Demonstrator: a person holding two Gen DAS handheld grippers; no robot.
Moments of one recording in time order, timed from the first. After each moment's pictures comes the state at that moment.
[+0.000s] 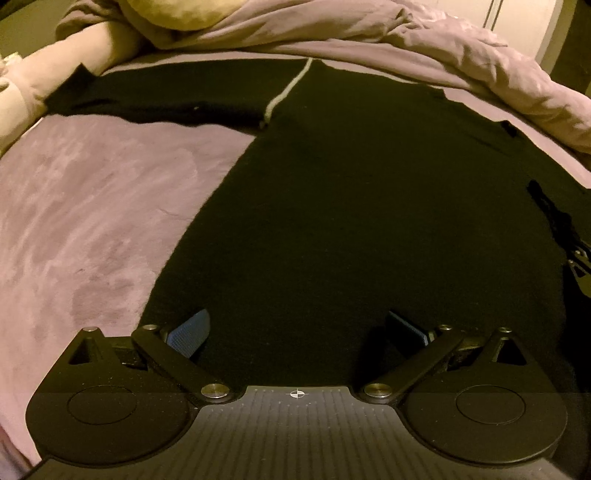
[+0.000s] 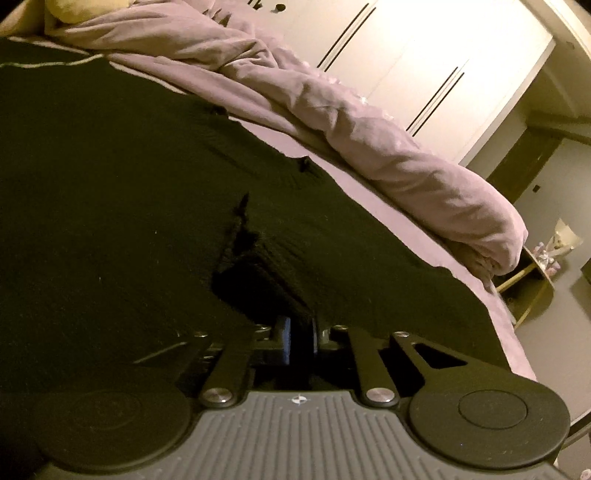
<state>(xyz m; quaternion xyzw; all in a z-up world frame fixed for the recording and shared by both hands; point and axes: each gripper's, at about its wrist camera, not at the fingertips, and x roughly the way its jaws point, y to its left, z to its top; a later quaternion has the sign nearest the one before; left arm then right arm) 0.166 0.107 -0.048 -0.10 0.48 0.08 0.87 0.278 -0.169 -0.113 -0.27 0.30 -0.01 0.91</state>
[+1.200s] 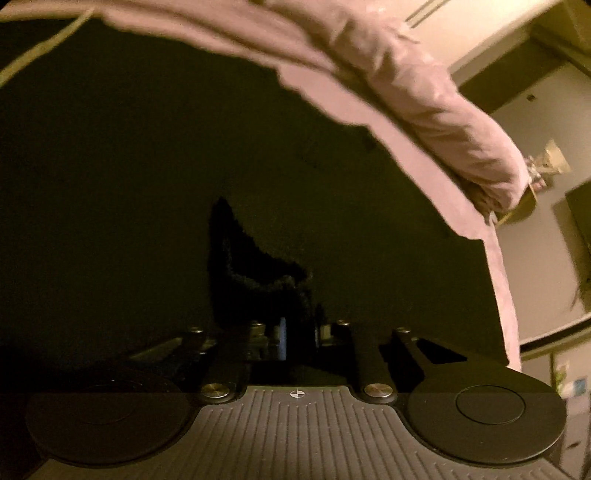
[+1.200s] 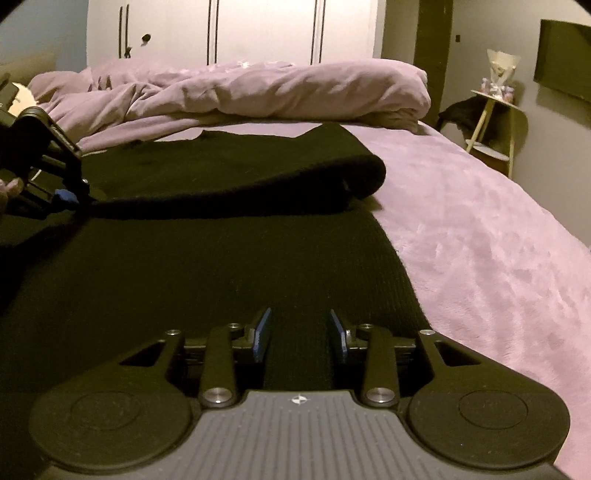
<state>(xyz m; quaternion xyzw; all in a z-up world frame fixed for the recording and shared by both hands) 0.329 -0.011 -0.058 -0.24 0.48 -0.12 0.83 0.129 -0.287 -0.092 0.01 0.34 -0.08 0.94</state>
